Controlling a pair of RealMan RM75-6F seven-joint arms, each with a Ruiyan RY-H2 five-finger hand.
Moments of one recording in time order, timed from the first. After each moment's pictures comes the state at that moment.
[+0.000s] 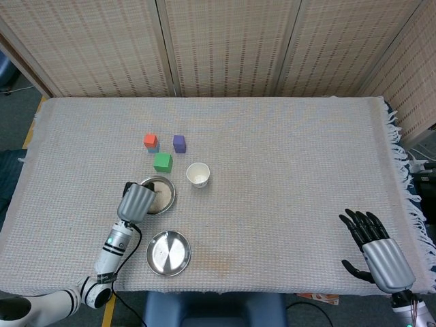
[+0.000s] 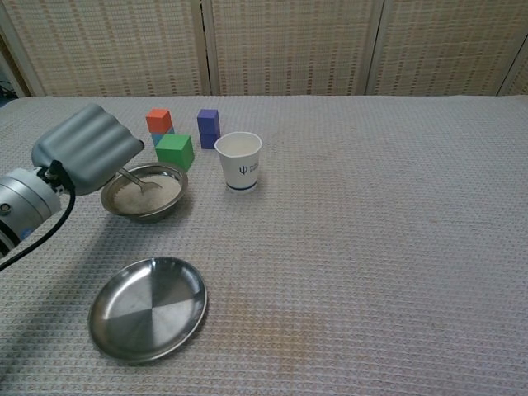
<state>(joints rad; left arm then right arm) -0.65 -1.79 -0.12 -1.06 1.37 1.28 1.07 0.05 -1.02 -0.07 -1.78 -1.72 1.47 -0.07</state>
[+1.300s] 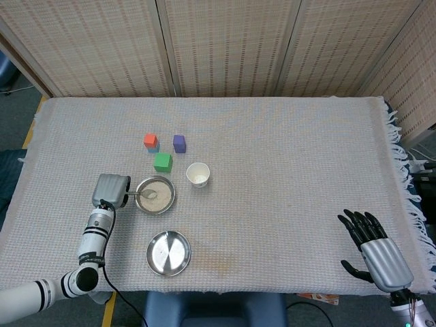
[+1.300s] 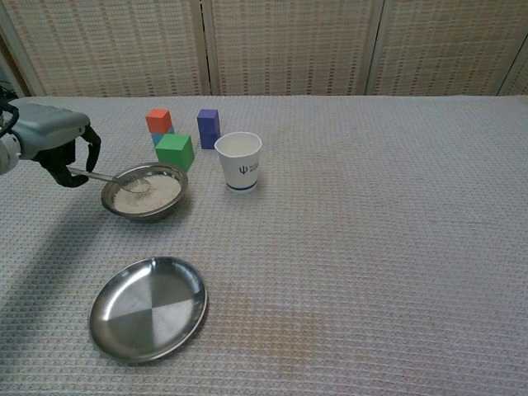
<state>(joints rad) -0.68 -1.49 -0.31 -1.51 0.72 1.01 0.90 0.06 -1.02 -0.07 -1.78 -1.71 1.46 -0.07</state>
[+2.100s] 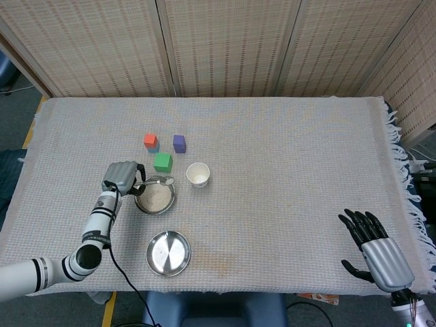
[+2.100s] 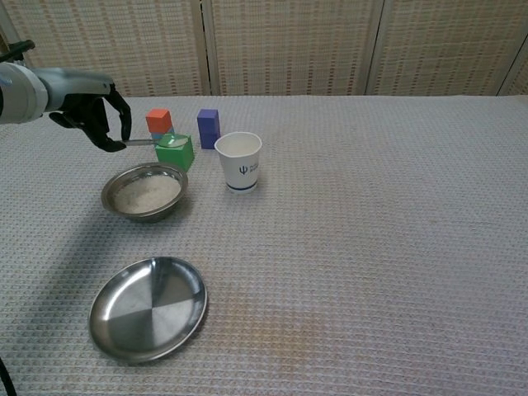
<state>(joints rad) -0.90 -1.35 -0.36 -1.65 0.34 0.93 0.75 0.06 -1.02 -0.07 -1.78 -1.71 1.46 -0.05</state>
